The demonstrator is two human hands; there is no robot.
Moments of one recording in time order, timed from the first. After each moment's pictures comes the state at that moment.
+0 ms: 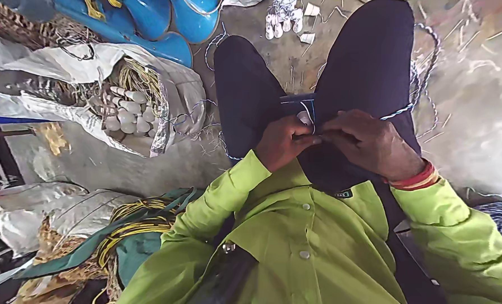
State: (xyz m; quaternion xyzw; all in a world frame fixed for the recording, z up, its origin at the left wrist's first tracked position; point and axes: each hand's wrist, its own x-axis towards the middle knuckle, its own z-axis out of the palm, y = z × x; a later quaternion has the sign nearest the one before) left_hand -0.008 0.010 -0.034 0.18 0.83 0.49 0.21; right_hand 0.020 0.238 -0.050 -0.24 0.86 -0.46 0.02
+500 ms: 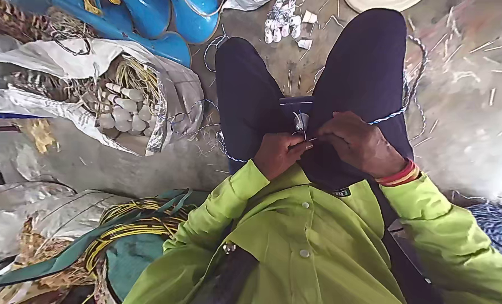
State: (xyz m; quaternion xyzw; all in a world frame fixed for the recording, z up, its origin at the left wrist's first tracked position) left_hand 0.022 0.002 -0.036 0.16 0.85 0.47 0.20; right_hand 0.022 0.234 -0.065 -0.27 0.85 -0.45 0.02
